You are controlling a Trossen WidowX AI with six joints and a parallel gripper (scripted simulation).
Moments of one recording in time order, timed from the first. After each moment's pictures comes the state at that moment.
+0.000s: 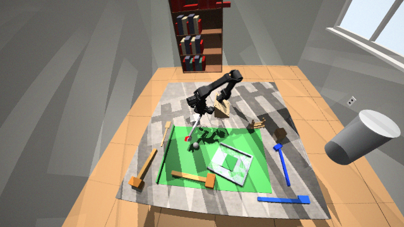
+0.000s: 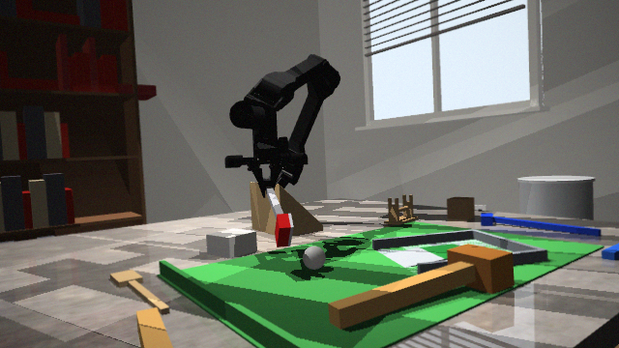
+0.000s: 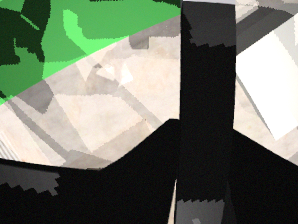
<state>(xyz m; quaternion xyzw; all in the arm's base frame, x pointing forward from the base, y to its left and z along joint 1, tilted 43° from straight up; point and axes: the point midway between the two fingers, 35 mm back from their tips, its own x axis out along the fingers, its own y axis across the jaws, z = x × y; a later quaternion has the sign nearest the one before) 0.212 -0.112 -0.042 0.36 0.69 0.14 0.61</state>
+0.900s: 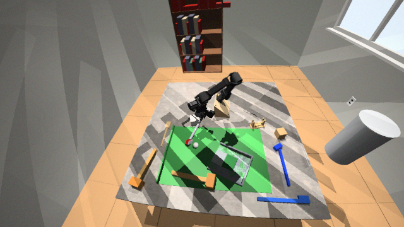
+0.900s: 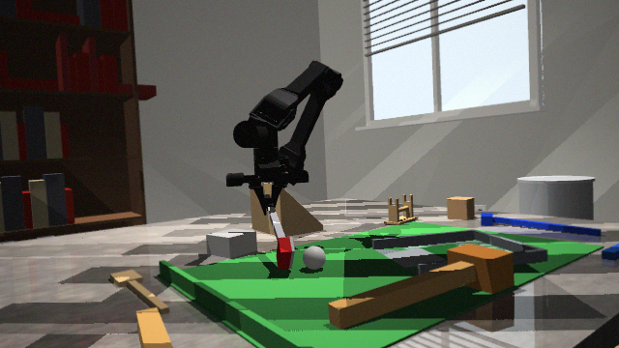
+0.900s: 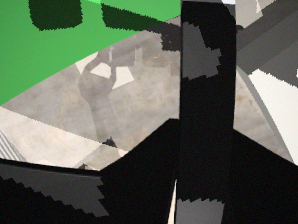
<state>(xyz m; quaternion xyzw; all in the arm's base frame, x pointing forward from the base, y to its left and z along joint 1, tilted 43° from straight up) 0.211 -0.083 -0.072 0.36 0.69 0.14 0.61</state>
